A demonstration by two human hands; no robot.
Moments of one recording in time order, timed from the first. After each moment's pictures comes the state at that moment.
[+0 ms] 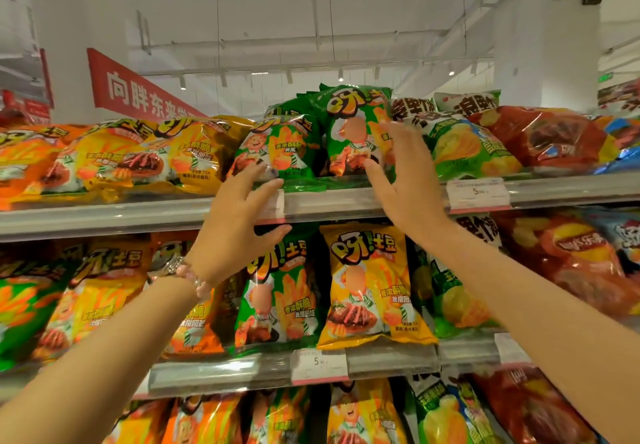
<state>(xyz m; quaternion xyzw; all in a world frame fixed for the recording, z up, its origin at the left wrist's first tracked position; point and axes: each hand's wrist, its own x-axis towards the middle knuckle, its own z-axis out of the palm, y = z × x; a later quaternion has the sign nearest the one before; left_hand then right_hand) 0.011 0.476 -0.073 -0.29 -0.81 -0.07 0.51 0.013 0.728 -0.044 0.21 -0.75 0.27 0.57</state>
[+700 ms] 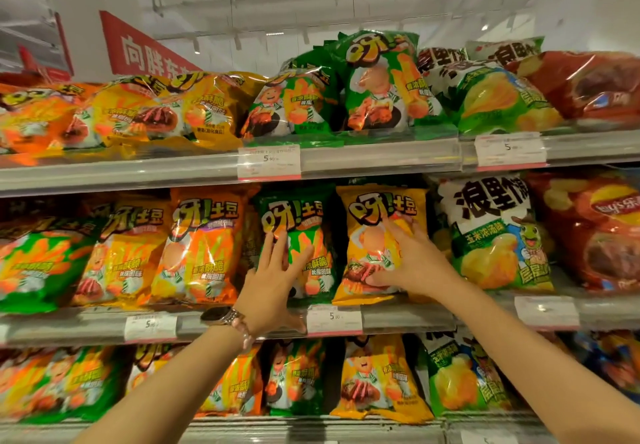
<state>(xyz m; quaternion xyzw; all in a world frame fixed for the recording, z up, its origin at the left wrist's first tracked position) -0.003 0.481 -0.210 -0.15 -0.97 0.03 0.19 -0.008 0.735 -0.177 0.07 -0.96 0.23 0.14</state>
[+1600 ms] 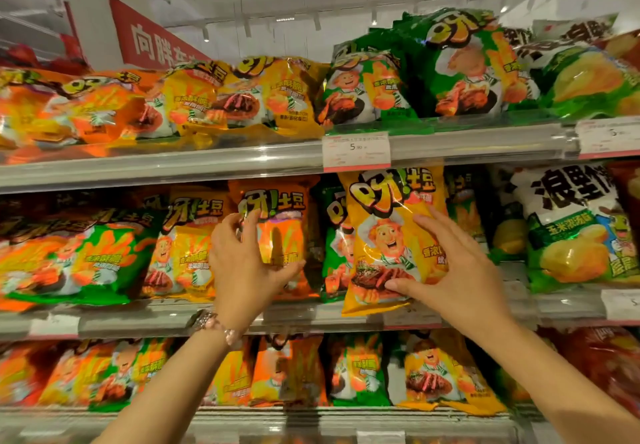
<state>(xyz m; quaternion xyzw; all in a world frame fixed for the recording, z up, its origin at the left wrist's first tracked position) 0.009 0.355 -0.194 -0.04 -0.87 -0.19 0.45 0.062 0.634 -0.186 0.14 -0.87 0.33 0.34</state>
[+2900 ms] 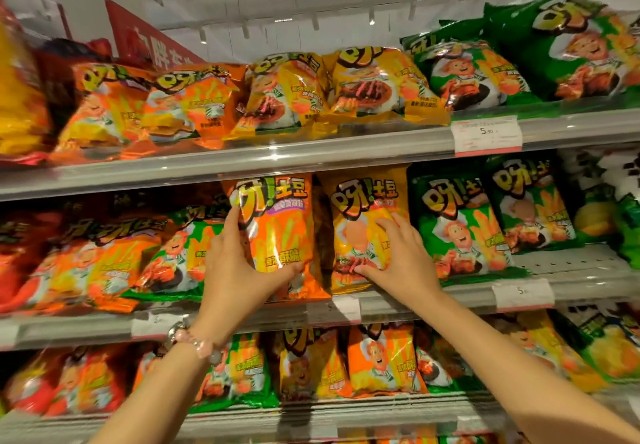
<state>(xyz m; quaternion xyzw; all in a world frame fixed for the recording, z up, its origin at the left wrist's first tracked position) 0.038 0.168 -0.184 -0.07 -0.86 -0.37 0.34 -0.001 0.418 -0.209 0.10 -0.91 0.26 0.30</state>
